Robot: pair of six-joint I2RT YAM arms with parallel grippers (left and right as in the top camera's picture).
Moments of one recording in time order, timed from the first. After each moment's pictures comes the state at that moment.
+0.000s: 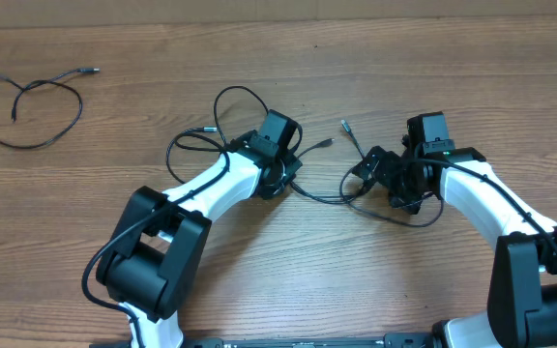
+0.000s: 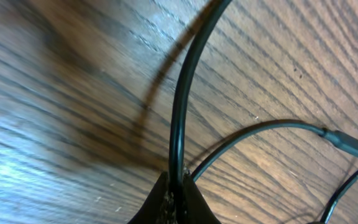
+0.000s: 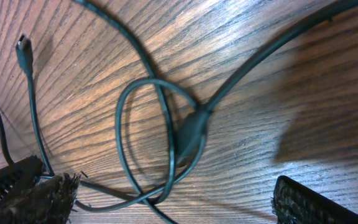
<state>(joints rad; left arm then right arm) -0.52 1.93 1.17 -0.42 0.08 -1.26 0.12 1.66 0.94 -0.57 -0.33 0.68</state>
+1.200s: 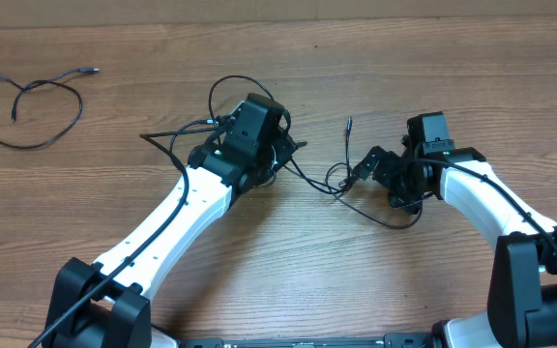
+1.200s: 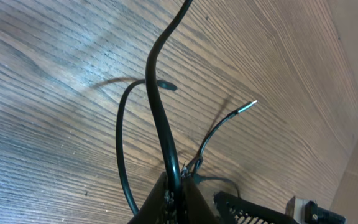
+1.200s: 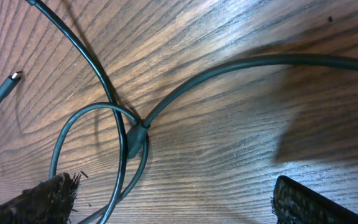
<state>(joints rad) -0.52 1.61 1.18 -0.48 0.05 -1.20 0.12 1.66 0.94 -0.57 -0.33 0.68</state>
